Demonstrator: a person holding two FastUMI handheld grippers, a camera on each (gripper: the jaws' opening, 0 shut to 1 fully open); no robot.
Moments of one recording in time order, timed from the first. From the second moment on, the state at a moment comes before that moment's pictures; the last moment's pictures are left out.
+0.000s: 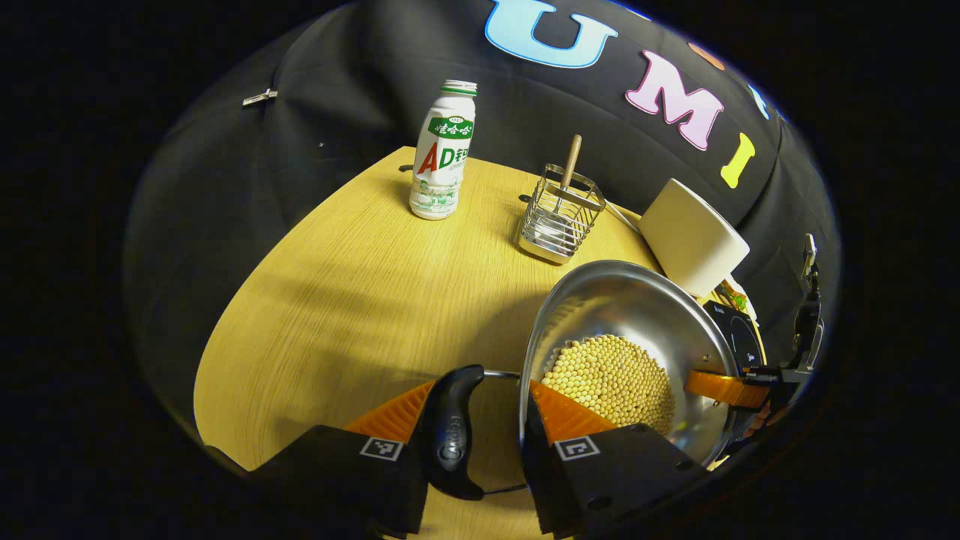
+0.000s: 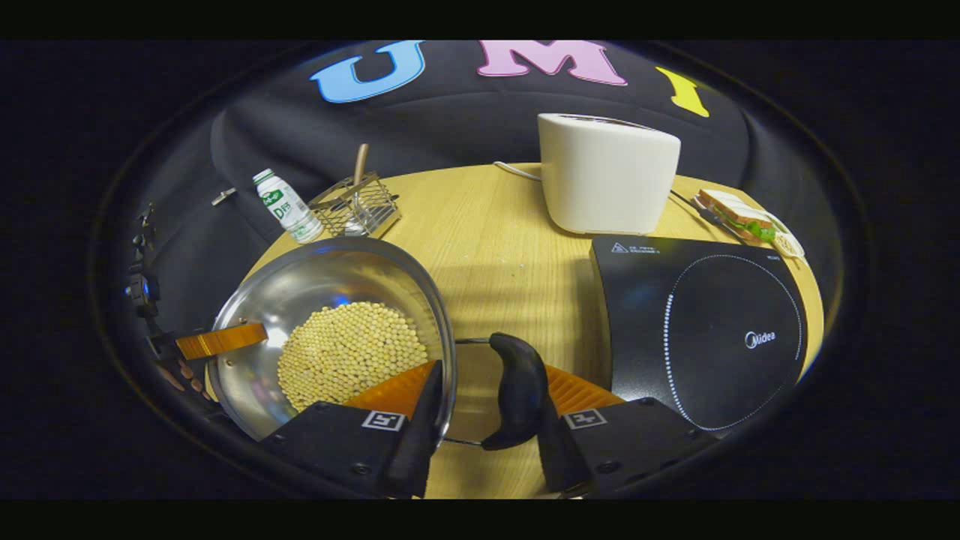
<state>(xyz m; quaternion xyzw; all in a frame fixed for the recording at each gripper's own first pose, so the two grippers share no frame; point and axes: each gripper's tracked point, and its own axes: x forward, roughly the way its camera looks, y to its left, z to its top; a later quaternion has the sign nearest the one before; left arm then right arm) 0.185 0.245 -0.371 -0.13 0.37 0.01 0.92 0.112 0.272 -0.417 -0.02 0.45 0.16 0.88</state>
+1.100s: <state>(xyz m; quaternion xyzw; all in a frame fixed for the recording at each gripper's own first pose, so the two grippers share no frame) 0.174 0.120 -0.269 -0.12 0.34 0.01 0.93 0.143 0.163 -0.304 -0.01 0.41 0.18 0.89</state>
